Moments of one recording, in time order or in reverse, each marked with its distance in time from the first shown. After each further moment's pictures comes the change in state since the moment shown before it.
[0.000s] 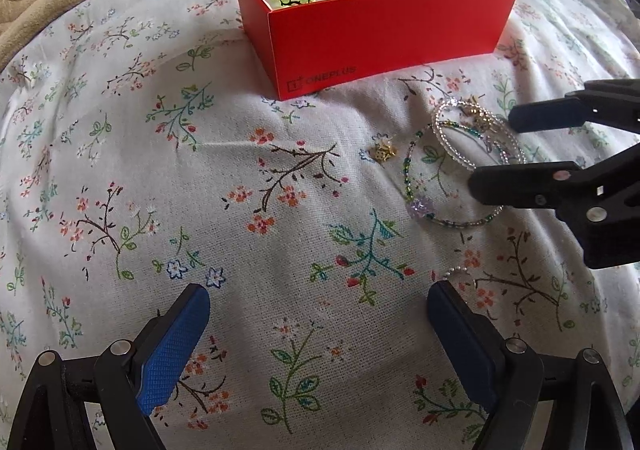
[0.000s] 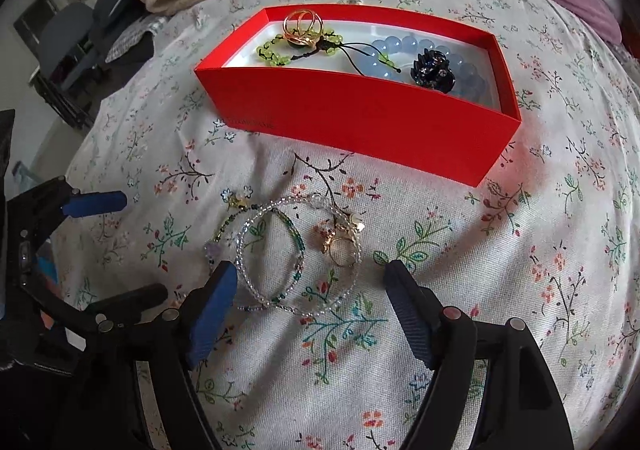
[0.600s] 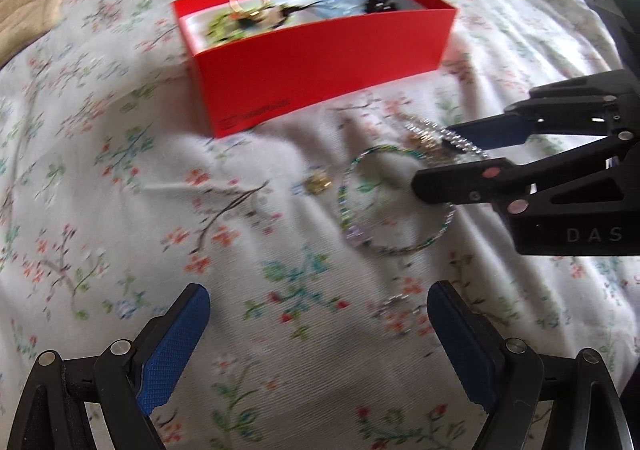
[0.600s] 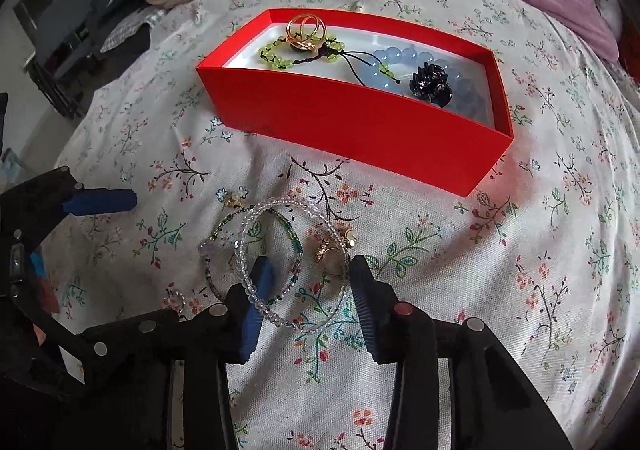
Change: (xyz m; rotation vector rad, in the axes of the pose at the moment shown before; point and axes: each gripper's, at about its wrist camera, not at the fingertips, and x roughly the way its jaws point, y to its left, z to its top) left arm -0.003 -0.021 0.006 0.072 -0.078 -0.110; right arm -0.010 0.000 -0.004 -0.045 -0.002 -0.058
